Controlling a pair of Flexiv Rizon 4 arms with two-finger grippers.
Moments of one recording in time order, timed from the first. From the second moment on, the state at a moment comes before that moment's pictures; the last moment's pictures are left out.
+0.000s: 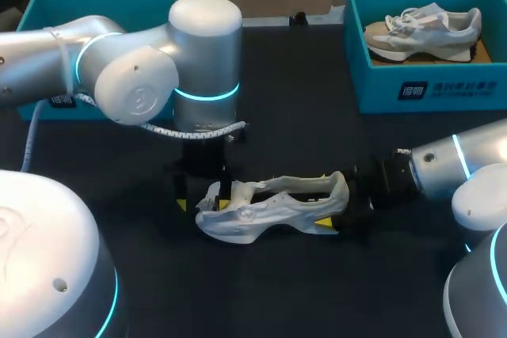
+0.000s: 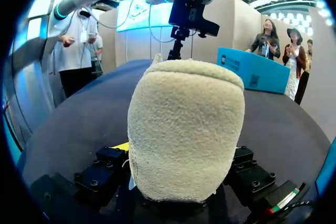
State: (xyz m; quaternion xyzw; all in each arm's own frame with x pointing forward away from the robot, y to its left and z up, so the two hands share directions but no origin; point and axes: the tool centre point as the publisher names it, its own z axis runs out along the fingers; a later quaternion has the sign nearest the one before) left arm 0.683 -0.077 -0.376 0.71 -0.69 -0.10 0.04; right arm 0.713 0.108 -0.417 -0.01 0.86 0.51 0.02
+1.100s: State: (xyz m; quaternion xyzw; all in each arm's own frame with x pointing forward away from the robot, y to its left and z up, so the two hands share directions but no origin) left arm 0.678 -0.119 -0.280 0.33 -0.94 0.05 0.04; right arm 0.713 0.108 -0.417 -0.01 0.86 0.51 0.02
